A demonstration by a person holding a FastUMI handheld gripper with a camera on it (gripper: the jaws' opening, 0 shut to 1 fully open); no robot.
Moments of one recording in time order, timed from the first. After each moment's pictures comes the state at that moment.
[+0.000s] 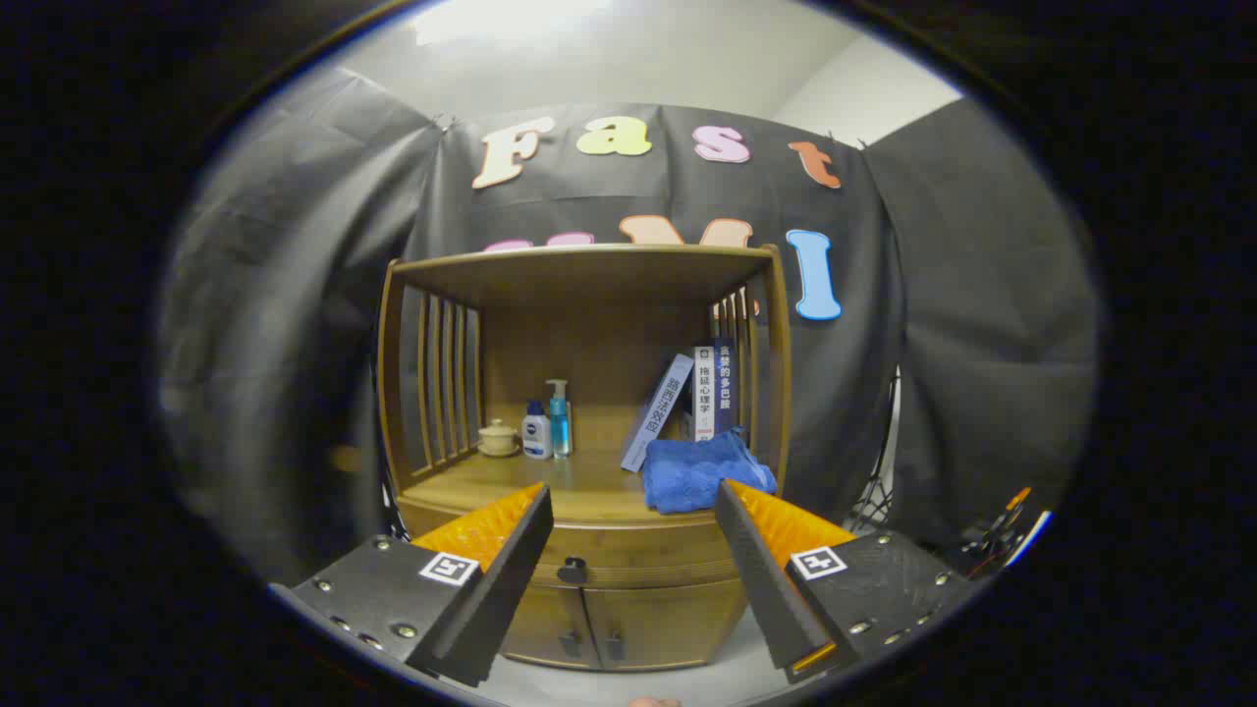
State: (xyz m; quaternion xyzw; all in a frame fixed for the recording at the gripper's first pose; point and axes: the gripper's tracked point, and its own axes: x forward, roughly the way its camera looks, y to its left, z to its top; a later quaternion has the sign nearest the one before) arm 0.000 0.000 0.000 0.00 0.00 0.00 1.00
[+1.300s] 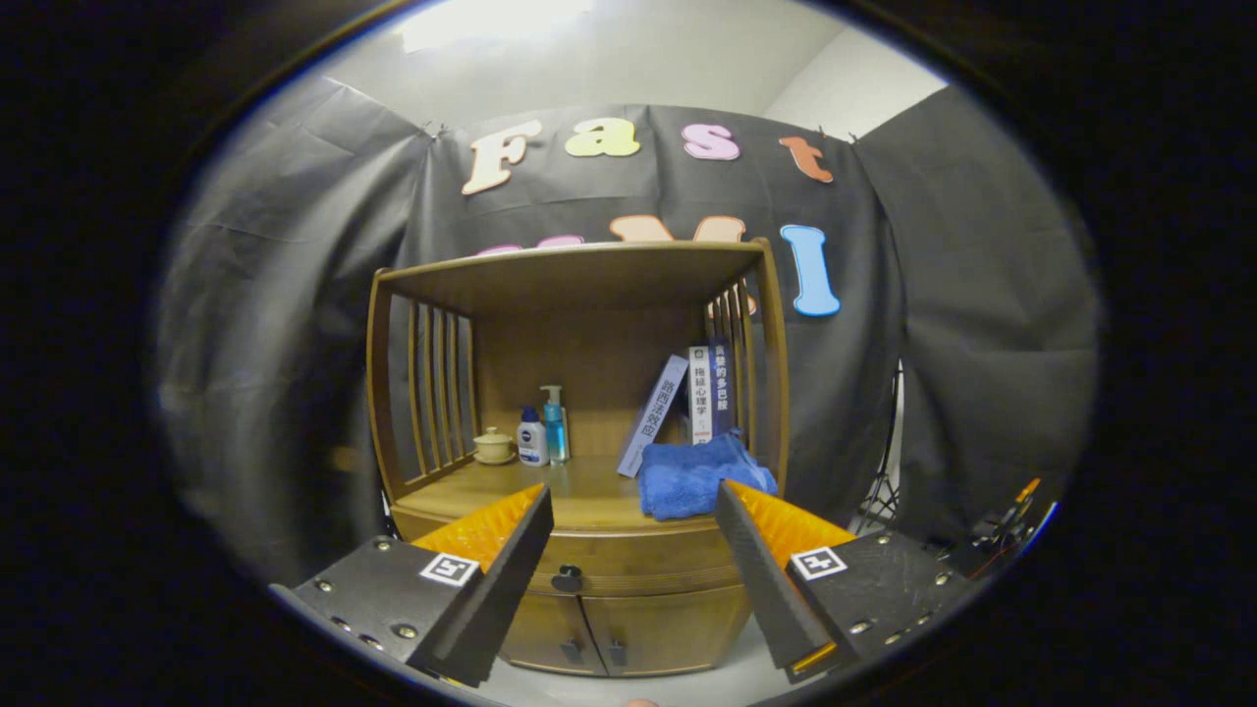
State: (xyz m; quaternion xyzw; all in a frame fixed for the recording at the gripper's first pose) arm 0.028 -0.015 -0.016 -0.01 0.01 -0.01 1.00
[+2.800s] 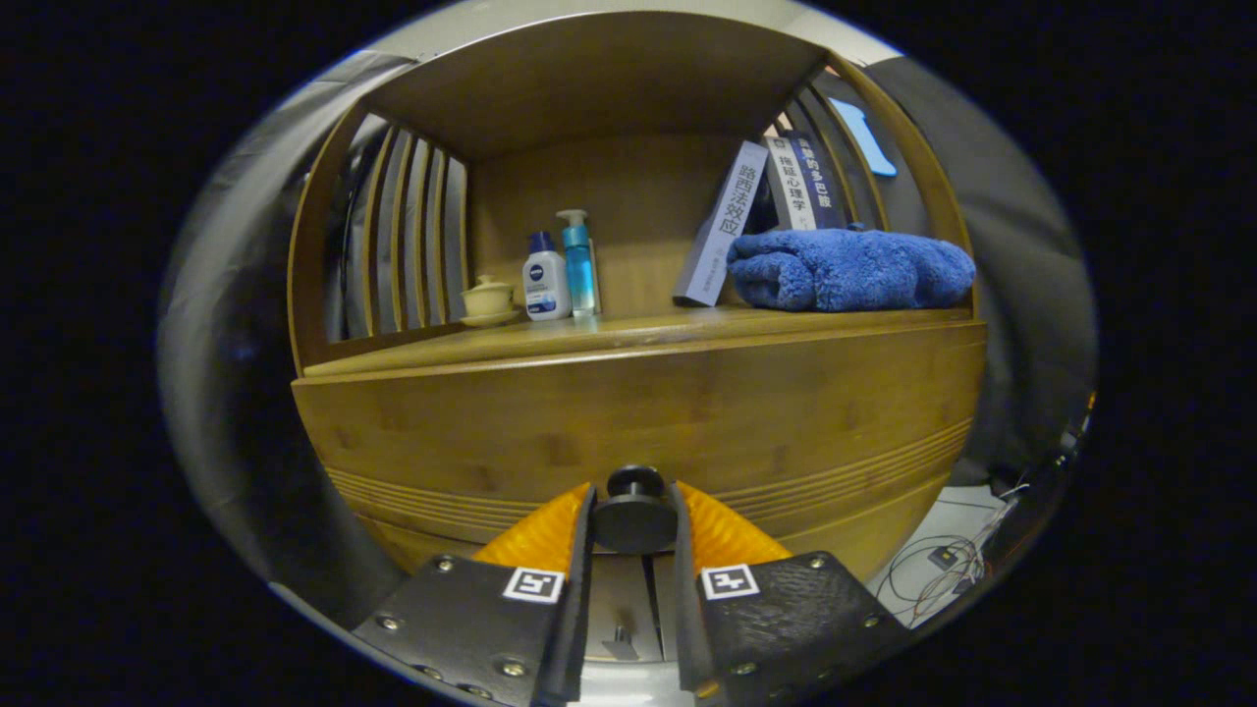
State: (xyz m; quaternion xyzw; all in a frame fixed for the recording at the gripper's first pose) arm 0.175 0.062 -0.264 0.02 0.12 0.01 0.99
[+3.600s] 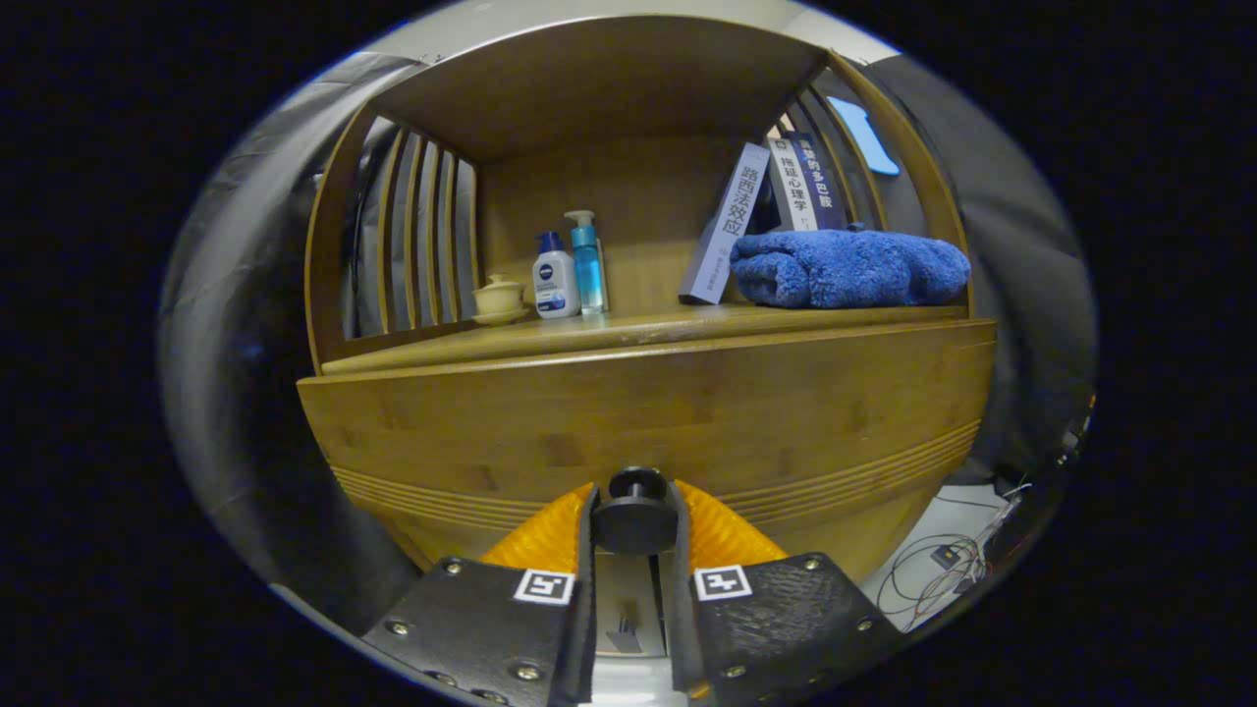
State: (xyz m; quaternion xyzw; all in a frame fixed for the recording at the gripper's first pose) arm 0.156 0.063 -0.264 0.00 0.12 0.02 0.99
